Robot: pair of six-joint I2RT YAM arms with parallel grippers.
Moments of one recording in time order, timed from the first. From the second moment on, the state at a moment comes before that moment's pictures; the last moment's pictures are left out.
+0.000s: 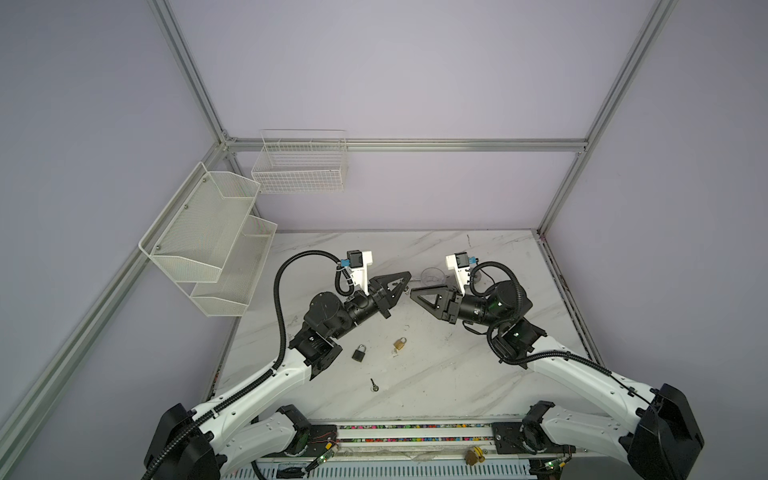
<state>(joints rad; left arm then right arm) -0.68 1.06 0.73 0.57 0.28 -0.70 0.68 1.14 0.74 0.58 -0.67 0.92</state>
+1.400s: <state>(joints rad) -0.67 1.07 0.72 0.61 0.30 -0.71 0.68 1.19 0.77 0.59 -0.62 0.96</state>
